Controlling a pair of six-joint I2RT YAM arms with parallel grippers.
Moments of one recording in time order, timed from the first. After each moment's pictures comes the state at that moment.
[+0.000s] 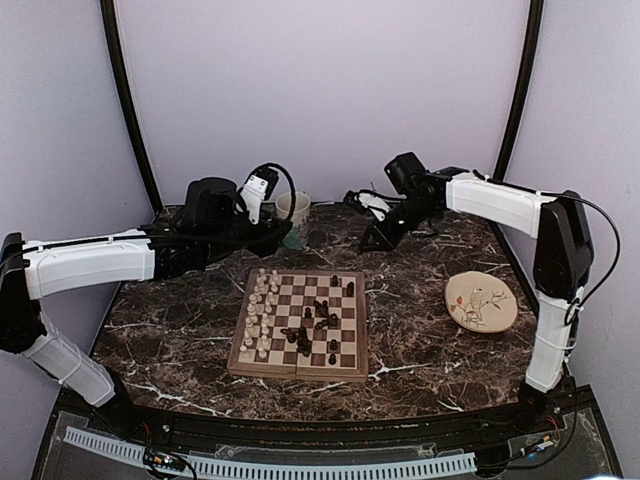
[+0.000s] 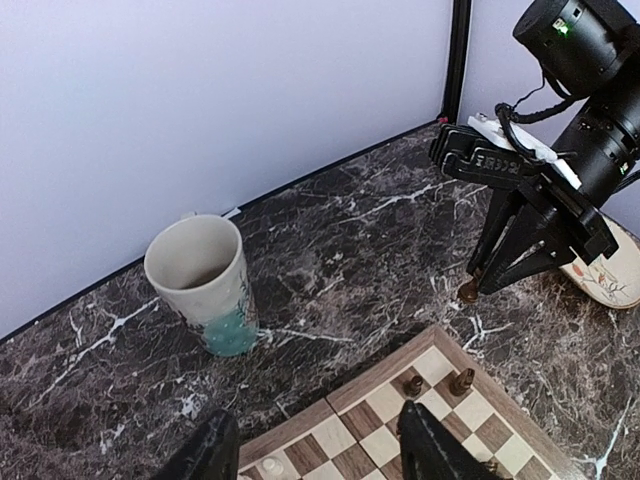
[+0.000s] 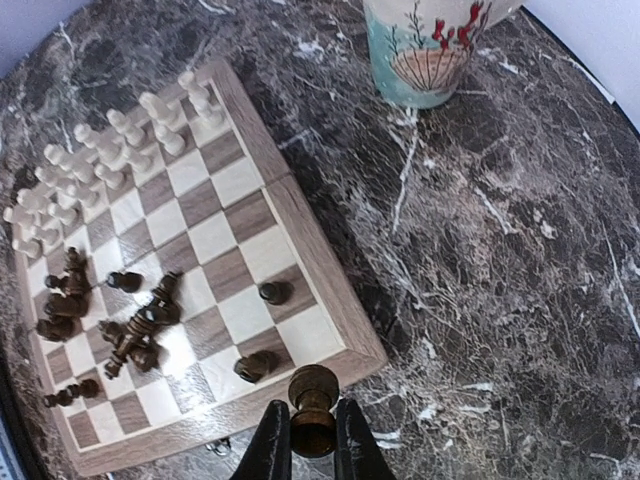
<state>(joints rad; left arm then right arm) -0.79 1.45 1.06 0.06 -0.19 -0.02 0.56 1.93 1.66 -0.72 -0.43 -0.35</state>
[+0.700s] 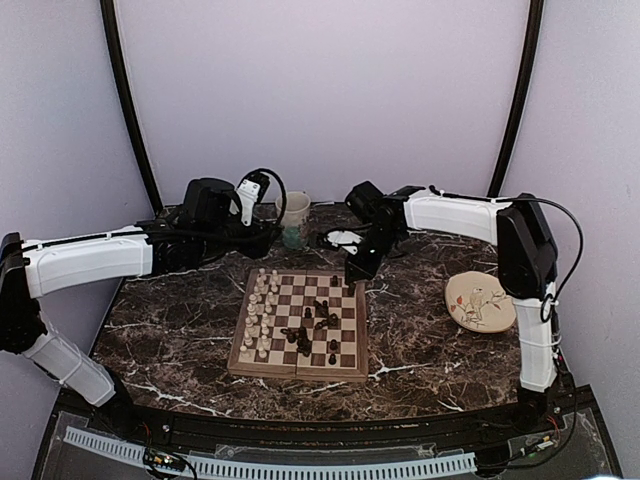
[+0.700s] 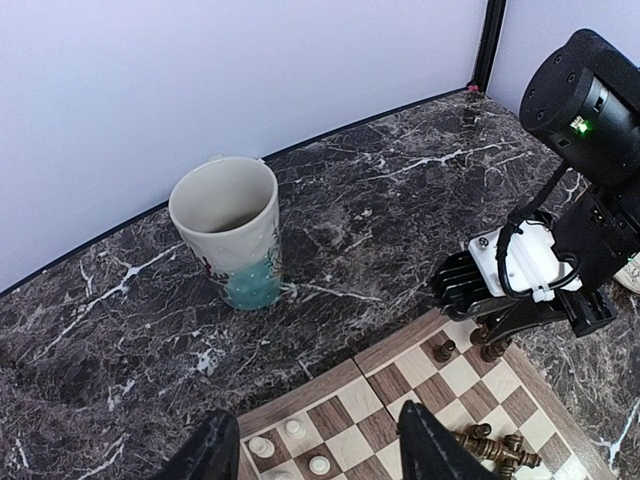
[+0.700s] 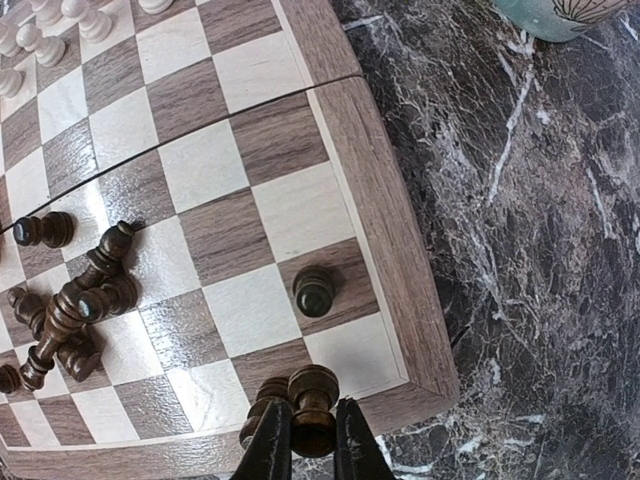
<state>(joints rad) -0.72 1.45 1.07 -0.07 -0.19 -0.07 0.70 2.13 1.77 -0.84 -0.21 -0.48</state>
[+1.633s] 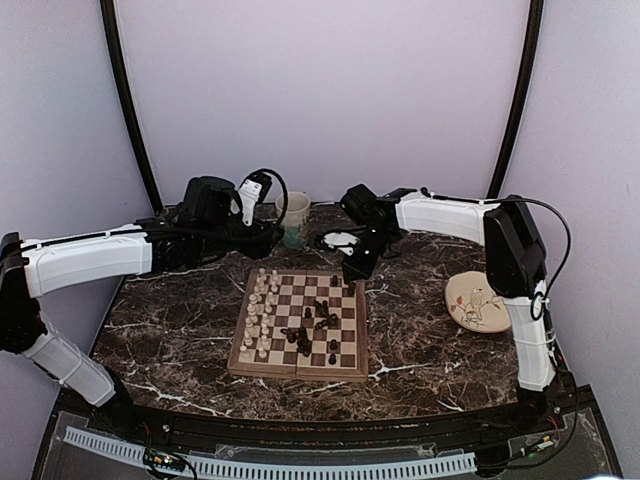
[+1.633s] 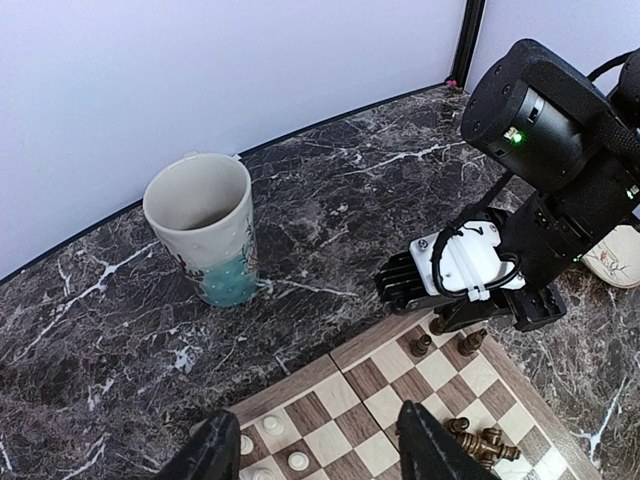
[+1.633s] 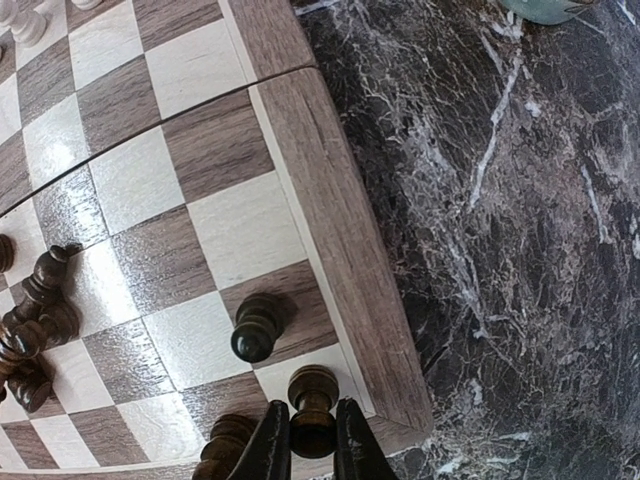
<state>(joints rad) -0.72 1.45 1.08 -0.10 -0.13 -0.09 0.70 2.21 1.84 -0.85 -0.15 -0.48</state>
